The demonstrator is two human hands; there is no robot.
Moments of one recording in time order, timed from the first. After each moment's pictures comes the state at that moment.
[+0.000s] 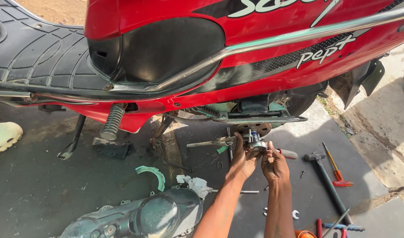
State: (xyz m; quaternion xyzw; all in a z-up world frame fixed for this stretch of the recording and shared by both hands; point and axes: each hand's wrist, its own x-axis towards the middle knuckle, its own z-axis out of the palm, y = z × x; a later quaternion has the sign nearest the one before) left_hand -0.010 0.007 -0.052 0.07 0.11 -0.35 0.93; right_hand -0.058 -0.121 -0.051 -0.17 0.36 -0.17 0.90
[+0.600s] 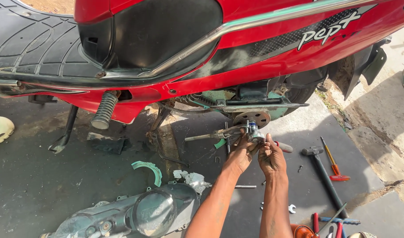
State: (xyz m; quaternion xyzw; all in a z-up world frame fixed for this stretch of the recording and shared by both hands) left_hand -0.010 -0.014 -0.119 0.13 0.08 -0.33 0.93; right_hand -0.060 -0.119 -0.066 -0.17 0.29 -0.17 0.92
